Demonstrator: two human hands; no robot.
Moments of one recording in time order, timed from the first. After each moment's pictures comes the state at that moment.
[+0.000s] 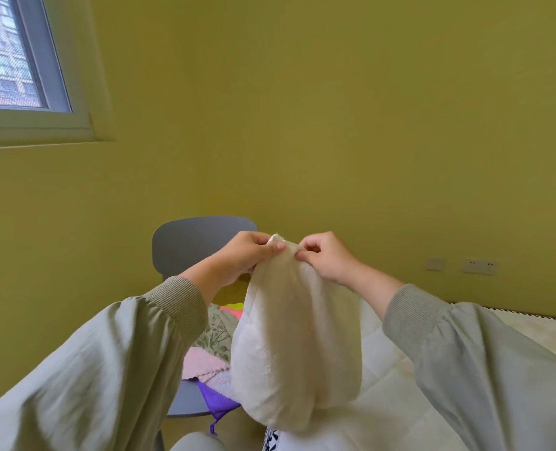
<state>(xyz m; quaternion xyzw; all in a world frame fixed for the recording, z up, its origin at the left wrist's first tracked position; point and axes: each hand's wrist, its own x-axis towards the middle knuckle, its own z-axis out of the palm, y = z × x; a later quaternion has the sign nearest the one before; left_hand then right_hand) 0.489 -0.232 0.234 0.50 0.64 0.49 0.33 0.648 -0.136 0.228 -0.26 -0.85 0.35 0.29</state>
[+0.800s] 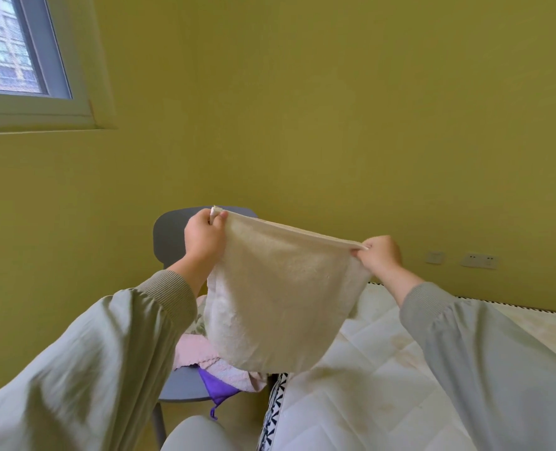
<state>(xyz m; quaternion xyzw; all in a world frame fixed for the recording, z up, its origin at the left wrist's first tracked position) 0.454 -0.246 0.225 0.33 0.73 0.60 0.01 0.697 -0.071 0.197 -0.56 -0.72 0.26 0.32</state>
